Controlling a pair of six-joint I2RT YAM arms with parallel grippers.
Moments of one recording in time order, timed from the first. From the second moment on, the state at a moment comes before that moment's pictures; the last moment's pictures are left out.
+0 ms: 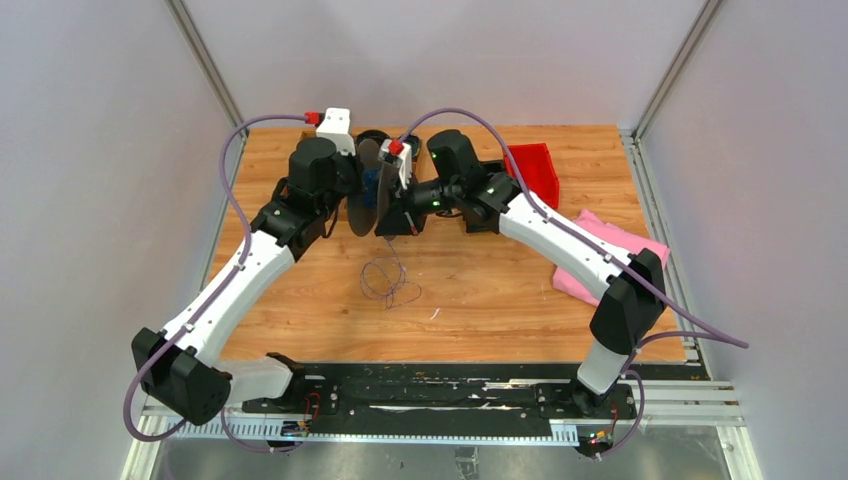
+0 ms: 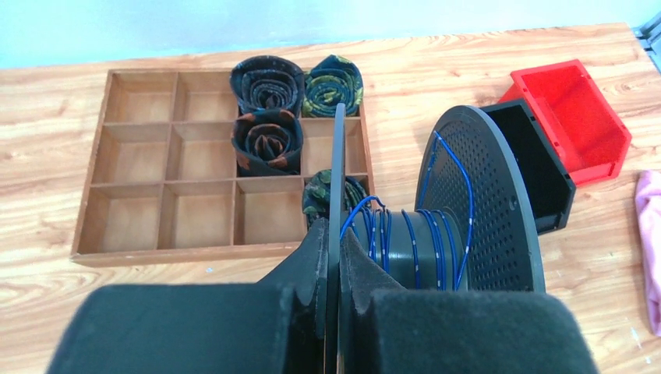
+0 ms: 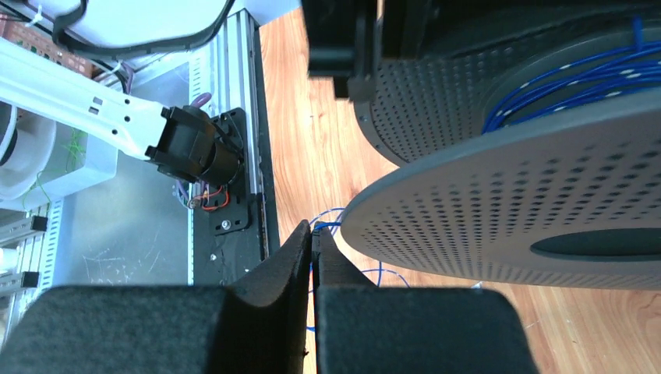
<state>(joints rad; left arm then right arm) -0.45 1.23 1.21 -0.26 -0.23 -0.18 0.80 1.71 1.59 -0.37 -0.75 0.06</state>
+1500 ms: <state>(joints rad) -0.60 1.23 1.12 -0.10 -0.34 0.15 0.49 1.73 1.81 -0.35 -0.93 0.32</state>
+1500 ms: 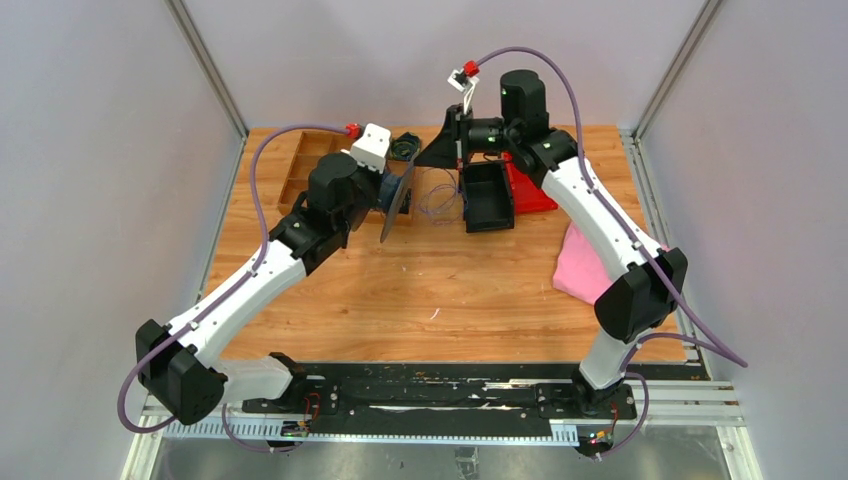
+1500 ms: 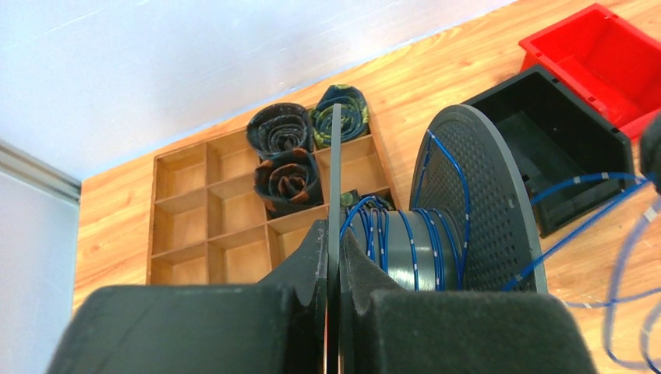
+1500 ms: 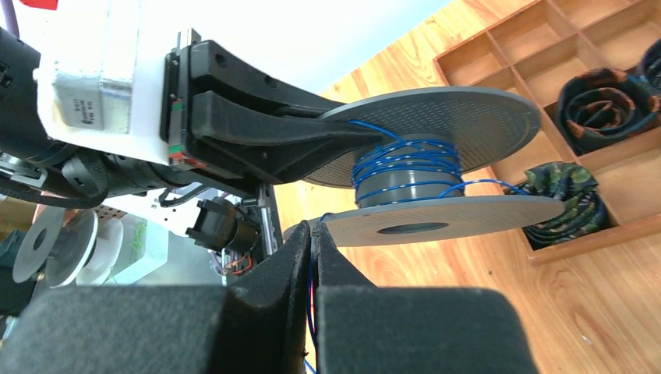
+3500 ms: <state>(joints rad) -0.59 1.21 1.16 -0.22 -0.06 0.07 0.30 1.76 1.60 -0.41 -0.89 -0.14</state>
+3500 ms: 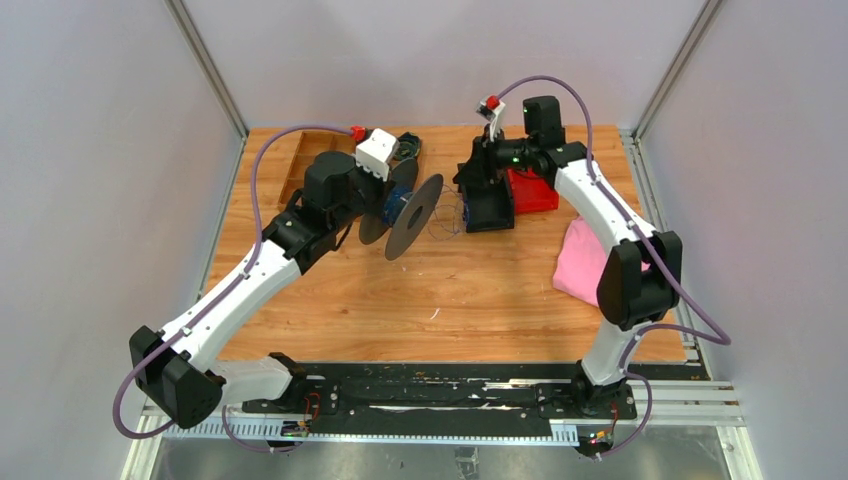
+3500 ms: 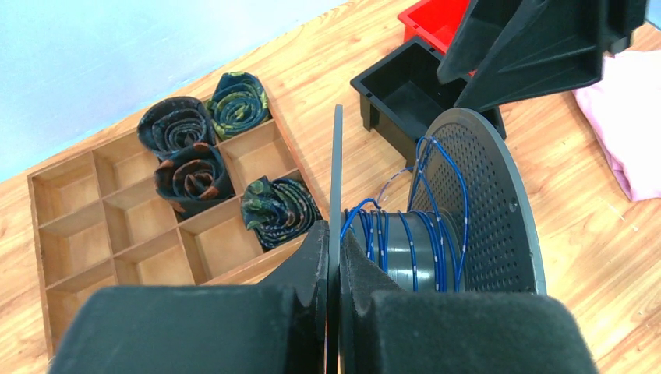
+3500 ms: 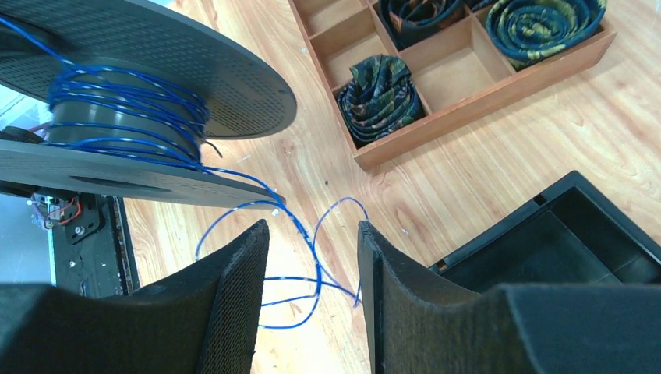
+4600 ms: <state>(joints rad) -0.58 1.22 1.18 -0.23 -0.02 0.04 0.37 1.85 1.54 -0.31 -0.89 -0.16</state>
